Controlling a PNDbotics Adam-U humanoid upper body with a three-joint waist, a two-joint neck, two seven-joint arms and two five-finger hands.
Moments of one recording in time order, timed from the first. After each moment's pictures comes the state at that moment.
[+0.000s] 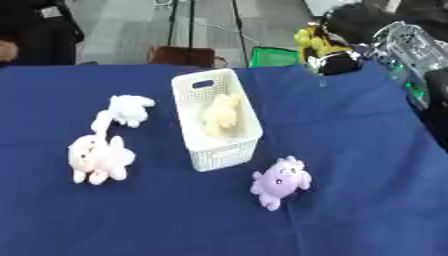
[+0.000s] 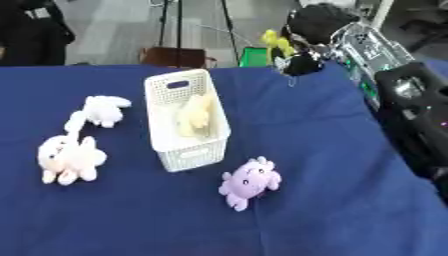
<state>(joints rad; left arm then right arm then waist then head) -0.36 0.19 0.15 -1.98 -0.69 -0.48 0.70 -1.17 -0.59 0.39 -1.13 1.17 -0.20 0.32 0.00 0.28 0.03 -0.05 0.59</state>
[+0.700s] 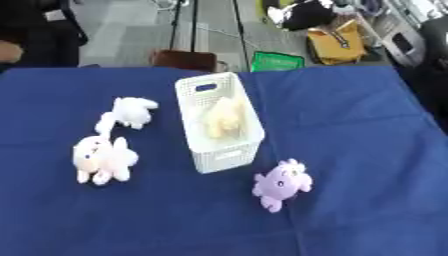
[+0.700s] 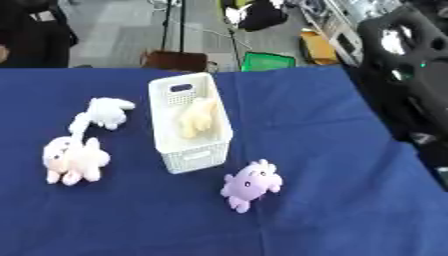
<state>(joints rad) -0.36 0.19 0.14 -1.98 -0.68 -0.48 0.70 -1.32 -0.53 0.43 -1.21 1.10 -0.20 0.37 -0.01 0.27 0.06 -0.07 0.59</state>
